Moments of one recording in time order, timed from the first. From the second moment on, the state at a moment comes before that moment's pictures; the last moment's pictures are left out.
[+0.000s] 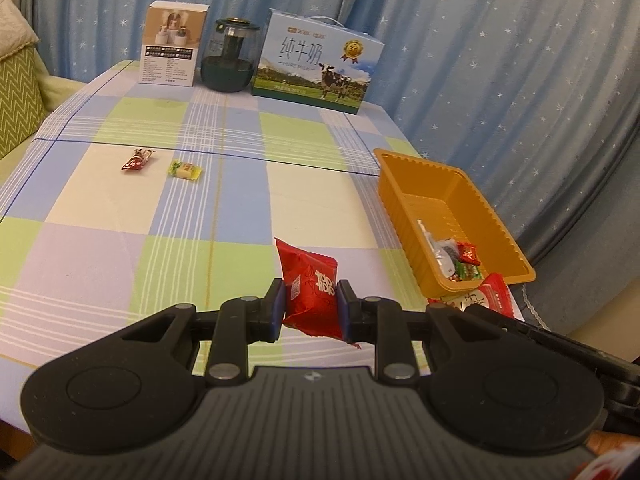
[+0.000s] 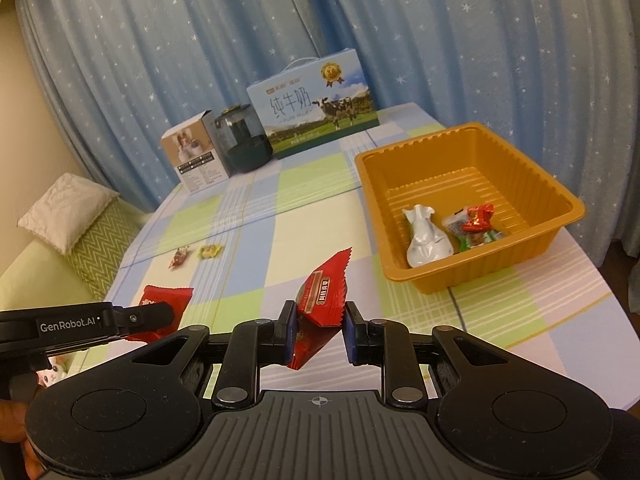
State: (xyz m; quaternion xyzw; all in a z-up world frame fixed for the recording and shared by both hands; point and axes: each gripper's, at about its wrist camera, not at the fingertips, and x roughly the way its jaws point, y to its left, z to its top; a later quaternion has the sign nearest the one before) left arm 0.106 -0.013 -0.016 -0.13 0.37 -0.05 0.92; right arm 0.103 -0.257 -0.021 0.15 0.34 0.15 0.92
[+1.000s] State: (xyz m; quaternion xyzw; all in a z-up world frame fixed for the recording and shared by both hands) left arm 0.160 -0.094 0.009 -0.11 0.35 -0.13 0.92; right arm 0.126 -0.339 0.006 0.20 0.31 0.08 0.93
